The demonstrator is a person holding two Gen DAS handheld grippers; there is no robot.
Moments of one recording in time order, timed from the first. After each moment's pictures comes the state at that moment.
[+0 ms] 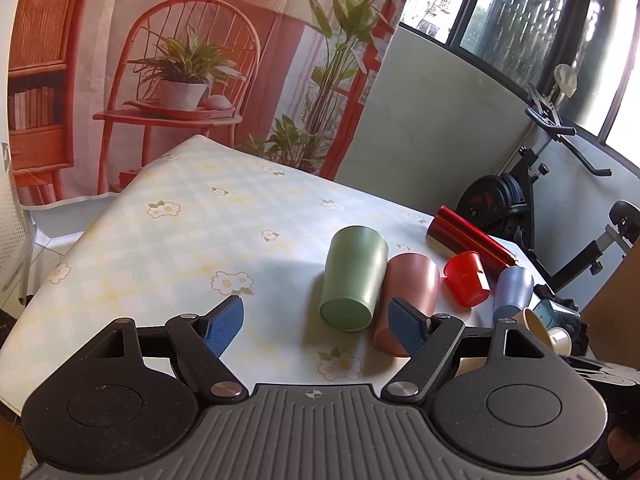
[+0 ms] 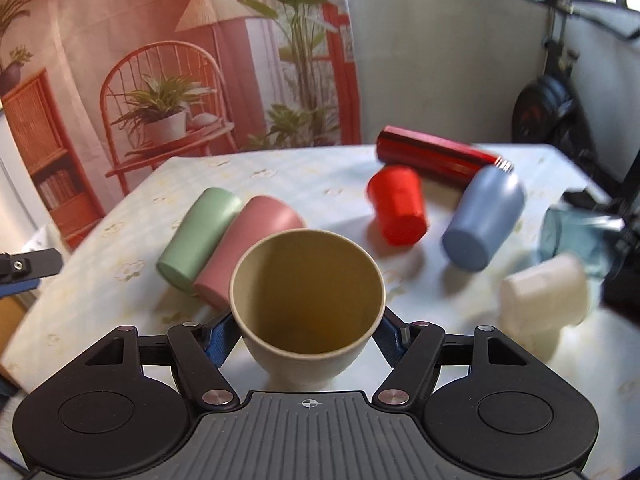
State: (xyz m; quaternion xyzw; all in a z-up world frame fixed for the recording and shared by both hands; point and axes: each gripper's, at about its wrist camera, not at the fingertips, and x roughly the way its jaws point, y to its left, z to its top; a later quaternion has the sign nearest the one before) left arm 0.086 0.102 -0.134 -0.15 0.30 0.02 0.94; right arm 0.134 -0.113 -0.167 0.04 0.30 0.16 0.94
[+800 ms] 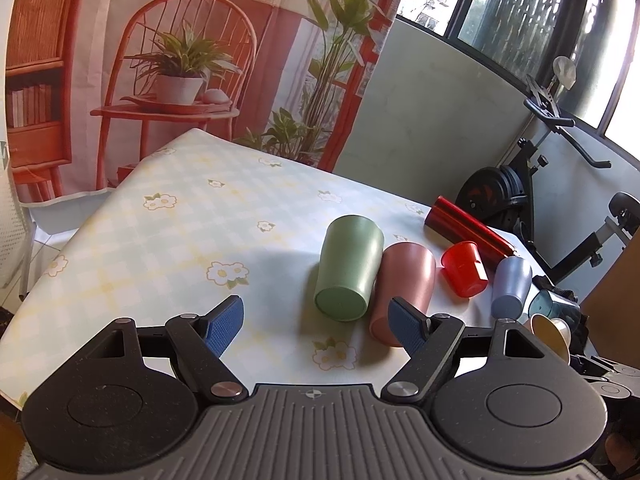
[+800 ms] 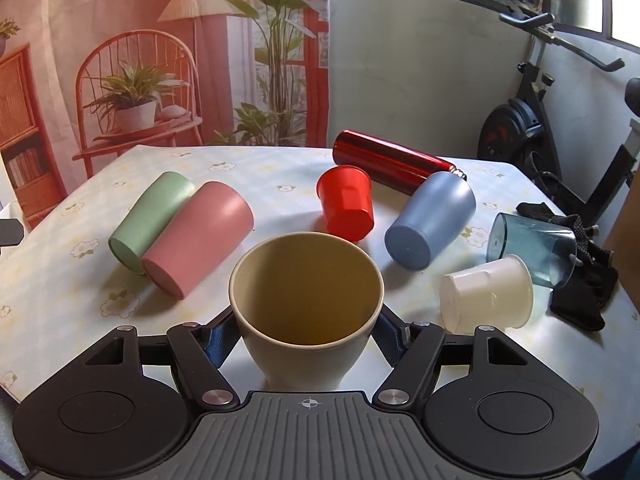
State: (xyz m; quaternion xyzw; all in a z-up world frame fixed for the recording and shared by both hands) left arm 0.085 0.099 -0.134 -0.15 0.31 0.01 0.94; right arm 0.124 -0.129 -0.180 0.01 0.30 0.13 0.95
